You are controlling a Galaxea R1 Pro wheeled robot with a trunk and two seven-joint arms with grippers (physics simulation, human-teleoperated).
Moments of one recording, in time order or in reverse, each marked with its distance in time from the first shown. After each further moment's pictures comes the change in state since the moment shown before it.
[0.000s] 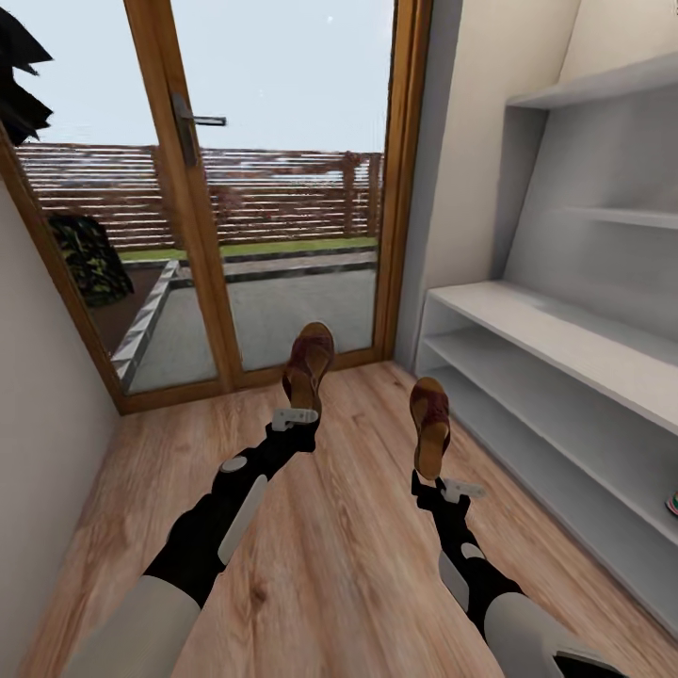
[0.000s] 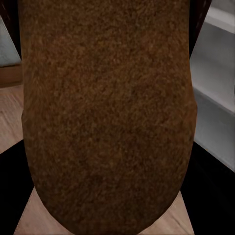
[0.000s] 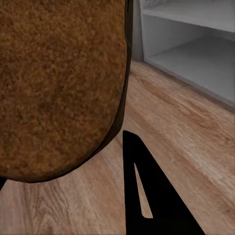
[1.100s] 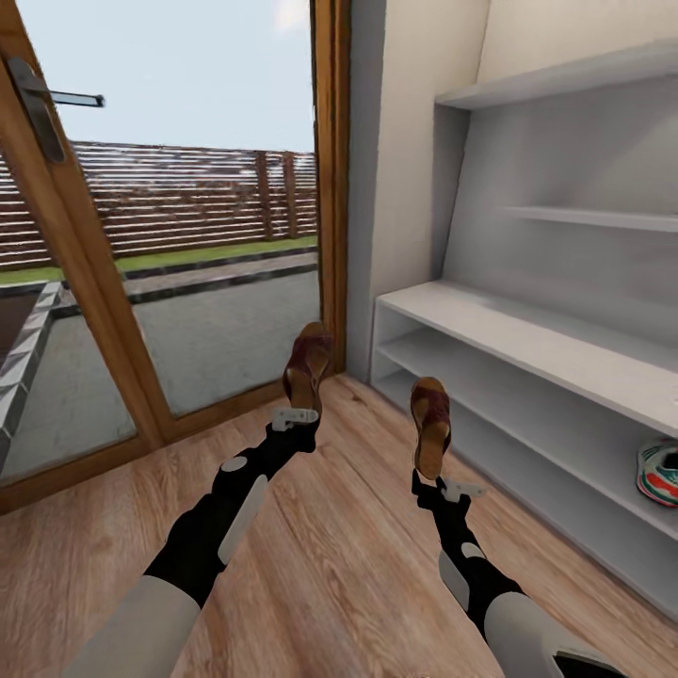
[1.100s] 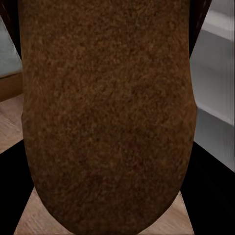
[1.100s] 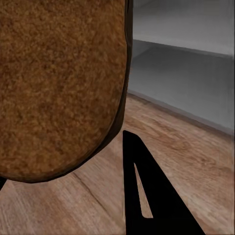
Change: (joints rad) left arm 0.000 0.000 -0.001 0.000 0.000 -0.001 0.000; right arm 0.000 0.000 -0.002 -0.004 -0.003 0.000 0.000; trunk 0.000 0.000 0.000
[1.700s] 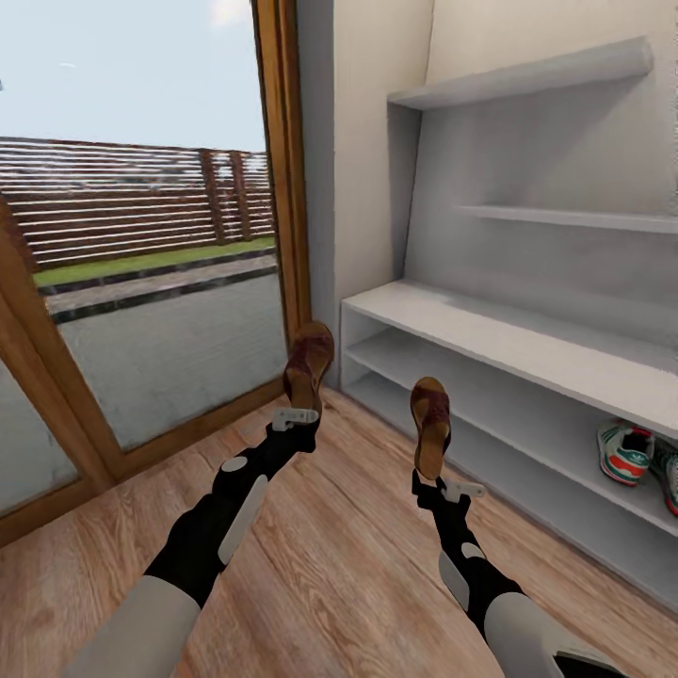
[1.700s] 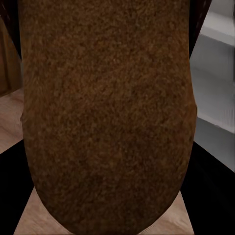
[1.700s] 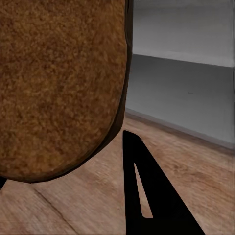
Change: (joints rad) left arm 0.000 0.000 0.000 0.000 0.000 0.001 0.000; right arm 0.000 0.000 0.000 0.001 0.000 0.000 0.000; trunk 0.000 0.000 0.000
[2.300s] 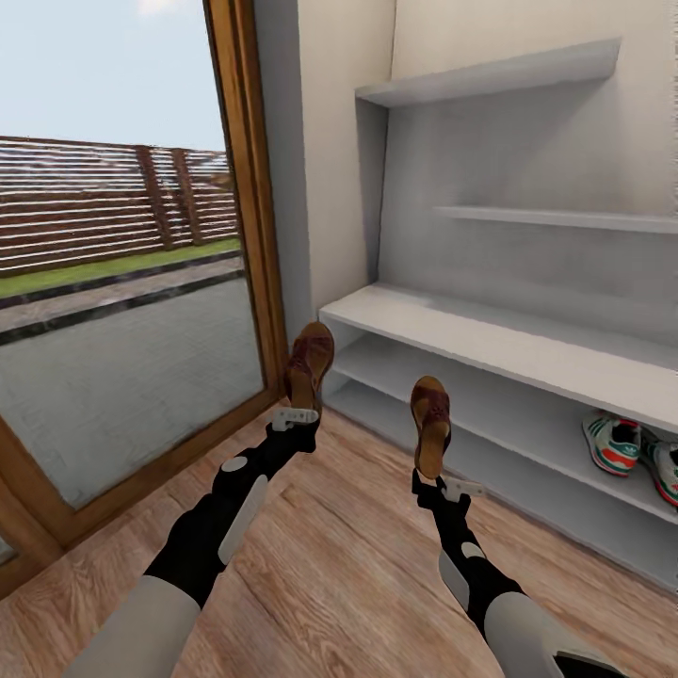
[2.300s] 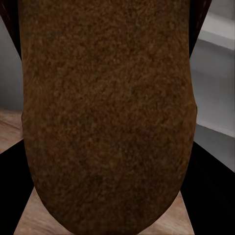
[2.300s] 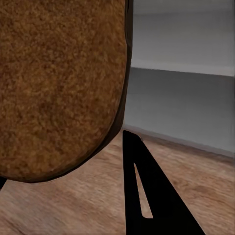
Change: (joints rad) left arm 0.000 0.000 0.000 0.000 0.000 0.000 0.000; right arm 0.000 0.000 0.000 -0.003 0.000 0.000 0.000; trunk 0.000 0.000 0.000
